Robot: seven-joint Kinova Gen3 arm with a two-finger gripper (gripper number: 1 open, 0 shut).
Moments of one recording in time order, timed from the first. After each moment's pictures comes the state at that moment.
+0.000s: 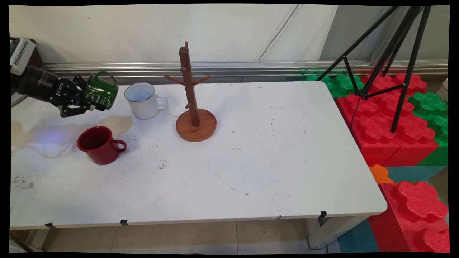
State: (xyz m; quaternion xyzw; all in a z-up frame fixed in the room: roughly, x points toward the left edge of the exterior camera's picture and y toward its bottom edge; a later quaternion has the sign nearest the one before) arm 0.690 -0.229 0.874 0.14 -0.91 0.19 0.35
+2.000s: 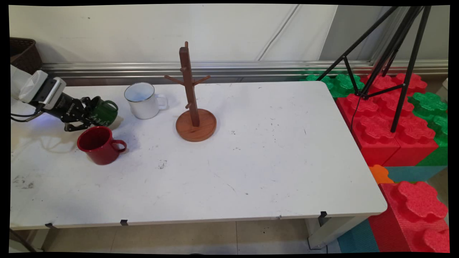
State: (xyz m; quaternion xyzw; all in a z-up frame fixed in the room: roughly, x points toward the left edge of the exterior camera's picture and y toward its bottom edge) arm 0.720 -0.268 0.799 0.02 -0.97 0.17 0.18
